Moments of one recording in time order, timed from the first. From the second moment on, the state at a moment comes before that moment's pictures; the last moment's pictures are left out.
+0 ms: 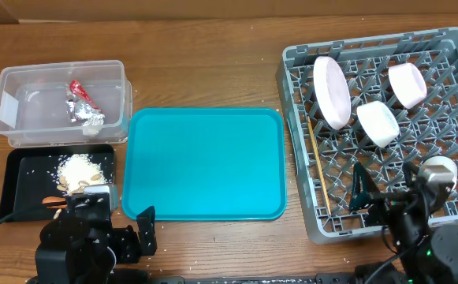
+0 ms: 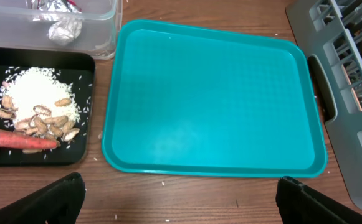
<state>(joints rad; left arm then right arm) -0.10 0.49 1.03 -1.30 0.05 -0.22 0.14 0.25 0.68 -0.65 0.01 0.23</state>
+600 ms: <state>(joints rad) -0.10 0.49 1.03 -1.30 0.05 -0.22 0.14 0.01 0.08 0.13 0.04 0.23</state>
